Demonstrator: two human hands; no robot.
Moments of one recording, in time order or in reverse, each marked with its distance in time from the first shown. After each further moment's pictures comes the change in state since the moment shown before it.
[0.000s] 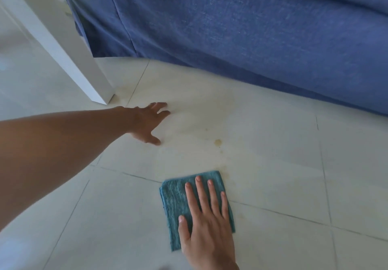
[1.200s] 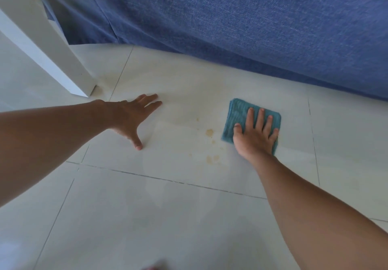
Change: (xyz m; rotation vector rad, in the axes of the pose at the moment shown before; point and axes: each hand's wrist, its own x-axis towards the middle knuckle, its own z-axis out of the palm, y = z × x) left_hand 0.009 -0.005 0.011 -0.065 -0.040 0.046; right_hand 0.159 0.132 -0.073 -0.011 -0.073 0.584
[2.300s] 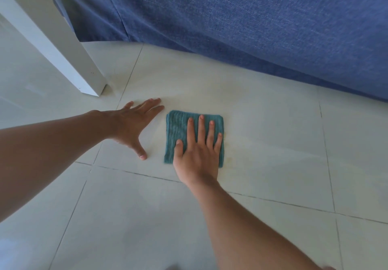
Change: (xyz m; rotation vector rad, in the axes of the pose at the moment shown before) left_hand -0.024 -0.017 0.022 -0.078 0.063 0.065; right_hand -0.099 -0.130 0.064 0.070 0.136 -0.353
